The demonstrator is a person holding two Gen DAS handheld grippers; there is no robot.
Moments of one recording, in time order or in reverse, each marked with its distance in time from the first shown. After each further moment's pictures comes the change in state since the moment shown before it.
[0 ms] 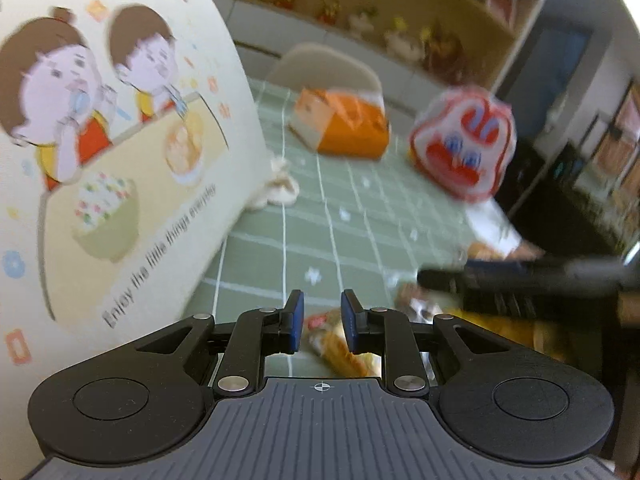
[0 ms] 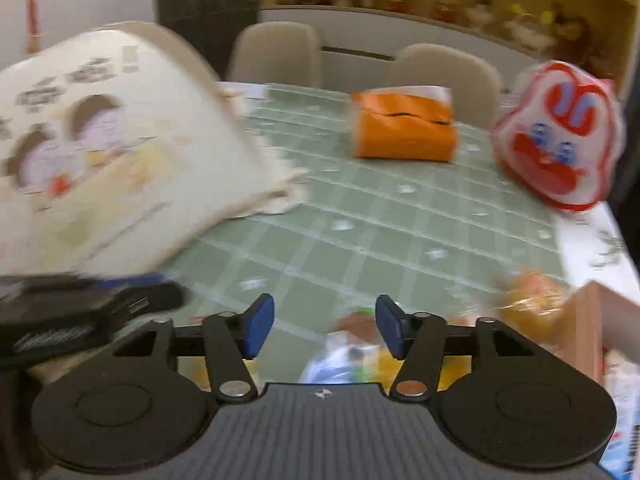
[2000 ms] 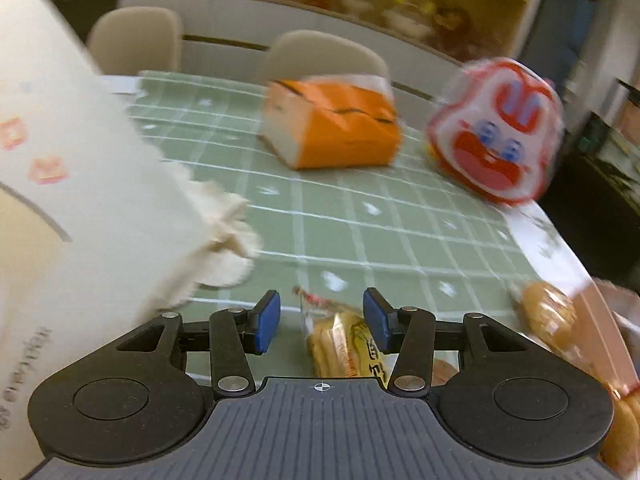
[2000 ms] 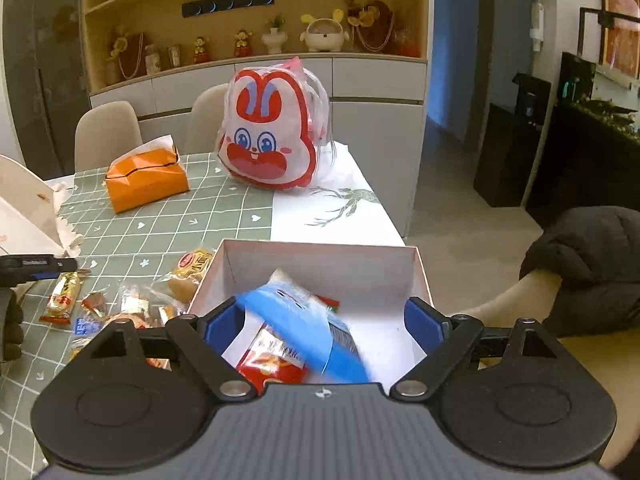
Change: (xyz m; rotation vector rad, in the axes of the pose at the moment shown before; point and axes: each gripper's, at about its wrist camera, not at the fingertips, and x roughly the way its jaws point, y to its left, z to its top) left arm 0.127 -0.039 0.063 0.084 0.025 0.054; right arm -0.127 -0.233 -0.089 0.337 -0.131 -0.276
